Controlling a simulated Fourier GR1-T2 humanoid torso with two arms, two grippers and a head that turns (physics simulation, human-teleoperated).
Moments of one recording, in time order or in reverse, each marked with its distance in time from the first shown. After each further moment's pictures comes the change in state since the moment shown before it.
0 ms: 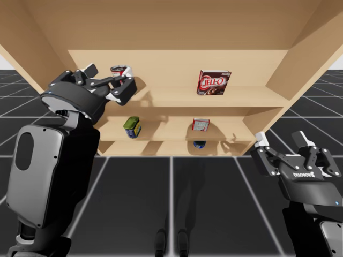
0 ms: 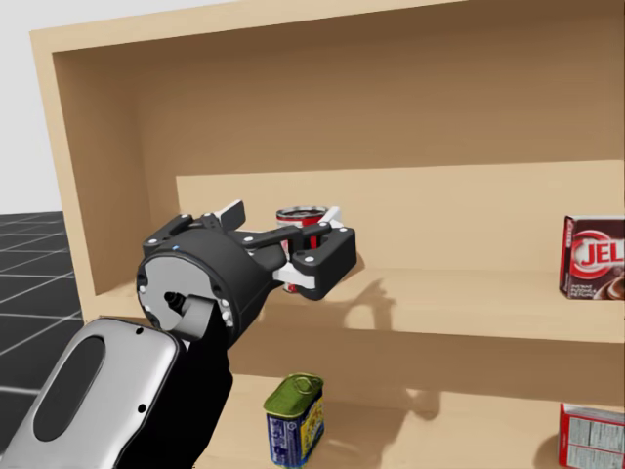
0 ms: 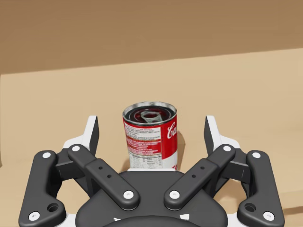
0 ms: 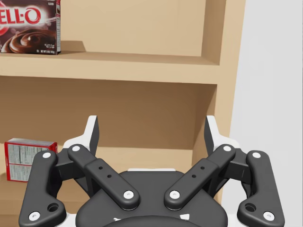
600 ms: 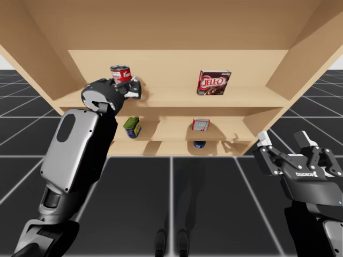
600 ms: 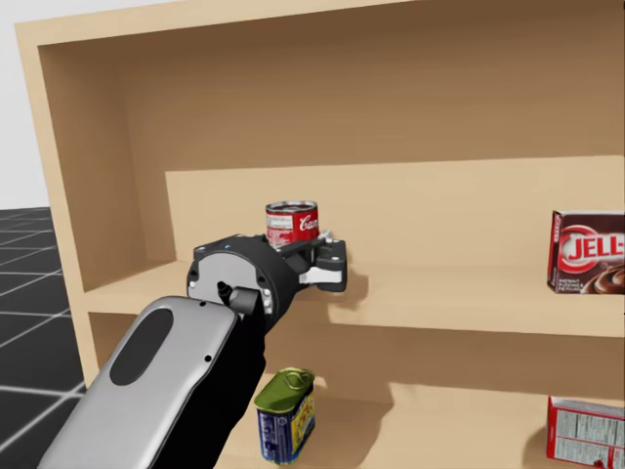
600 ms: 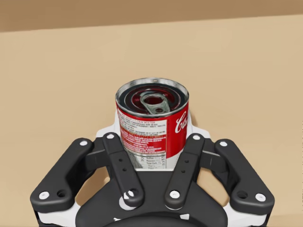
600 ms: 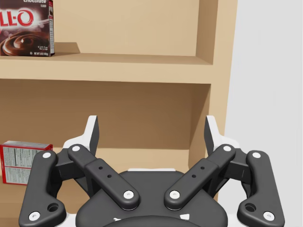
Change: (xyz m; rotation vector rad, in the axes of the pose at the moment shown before) left arm -0.030 -0.003 -0.052 0.052 0.170 0.017; right arm 0.000 -0.005 -0.001 -0.010 0.000 -0.011
